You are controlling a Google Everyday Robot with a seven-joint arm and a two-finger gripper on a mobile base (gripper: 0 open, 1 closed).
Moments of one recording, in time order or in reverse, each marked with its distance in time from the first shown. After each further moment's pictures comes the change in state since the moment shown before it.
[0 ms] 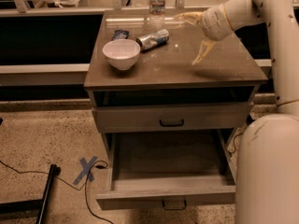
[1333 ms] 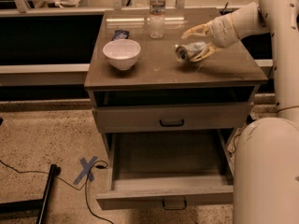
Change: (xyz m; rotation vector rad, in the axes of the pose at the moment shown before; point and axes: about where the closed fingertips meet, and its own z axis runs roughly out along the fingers) arm 0.031 0.032 -0.005 0.009 0.016 0.119
